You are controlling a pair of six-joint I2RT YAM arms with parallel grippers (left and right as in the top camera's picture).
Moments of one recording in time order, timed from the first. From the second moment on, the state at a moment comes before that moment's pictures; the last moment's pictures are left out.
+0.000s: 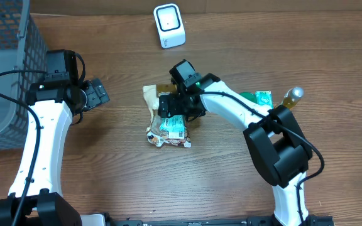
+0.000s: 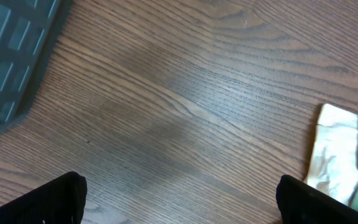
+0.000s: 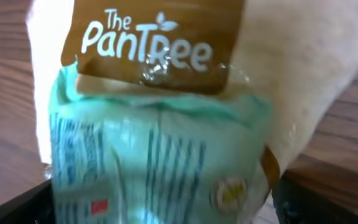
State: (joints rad) left arm 0.10 1.53 1.27 -0.91 -0.10 -0.38; right arm 0.61 2.13 1.51 -0.62 -0.28 0.50
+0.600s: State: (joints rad) left arm 0.10 1.53 1.27 -0.91 -0.10 -0.38; right arm 0.67 2.11 1.43 -0.45 -0.47 0.51
